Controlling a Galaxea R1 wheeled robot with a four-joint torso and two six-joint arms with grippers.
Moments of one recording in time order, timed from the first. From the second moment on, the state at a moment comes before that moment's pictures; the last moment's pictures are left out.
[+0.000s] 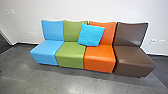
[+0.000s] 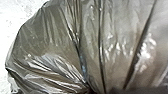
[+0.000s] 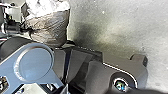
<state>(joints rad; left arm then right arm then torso) 0.99 2.74 -2.35 -0.51 0.38 0.07 -1.05 2.05 -1.50 0.43 -0.42 -0.29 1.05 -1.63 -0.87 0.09</state>
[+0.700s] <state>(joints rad) 1.12 2.75 -2.41 -0.42 0.38 0.10 -1.19 2.22 -1.66 0.43 -0.35 -0.34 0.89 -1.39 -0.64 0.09</state>
